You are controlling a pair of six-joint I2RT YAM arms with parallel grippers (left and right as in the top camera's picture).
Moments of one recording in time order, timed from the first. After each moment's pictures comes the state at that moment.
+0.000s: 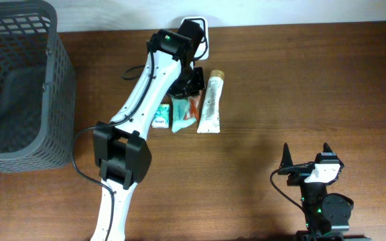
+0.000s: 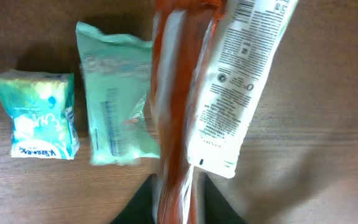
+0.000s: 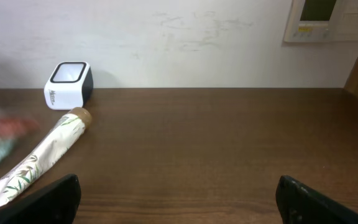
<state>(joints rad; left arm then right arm) -0.45 2.35 2.36 -1.44 0.15 -0.52 -0.04 0.01 0.01 -0.08 0.00 0.00</state>
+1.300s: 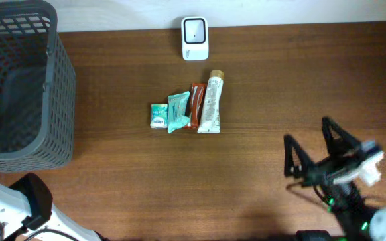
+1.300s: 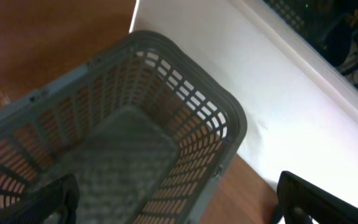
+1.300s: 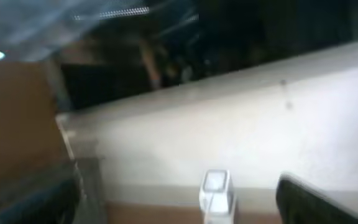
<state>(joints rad) 0.61 2.00 3.13 -1.69 0.19 -0.39 -0.04 0.32 0.57 -0.02 -0.42 0.36</state>
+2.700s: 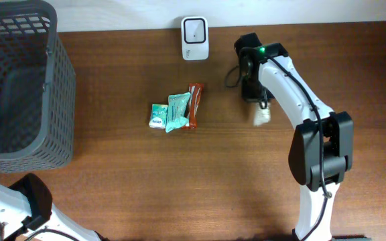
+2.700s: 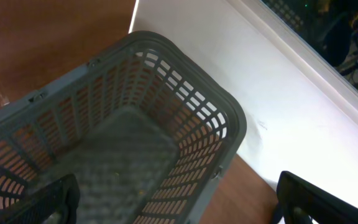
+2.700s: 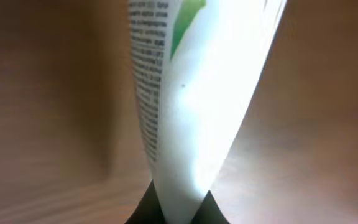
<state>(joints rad) 0.62 2.00 3.13 -1.69 0.19 -0.39 0.27 2.16 1.85 -1.25 0.41 0.41</state>
